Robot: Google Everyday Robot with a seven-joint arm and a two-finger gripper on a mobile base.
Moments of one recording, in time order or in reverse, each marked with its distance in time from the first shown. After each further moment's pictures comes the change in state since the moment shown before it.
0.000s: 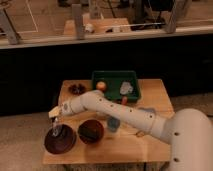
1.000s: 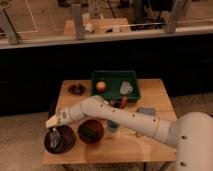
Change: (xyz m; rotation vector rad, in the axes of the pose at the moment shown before) arm -0.049 -0.018 -0.018 0.028 -0.061 0.021
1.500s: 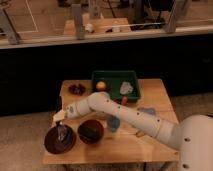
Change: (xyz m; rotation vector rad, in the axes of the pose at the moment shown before) arm 0.031 0.028 -0.015 -0.018 0.018 -0.030
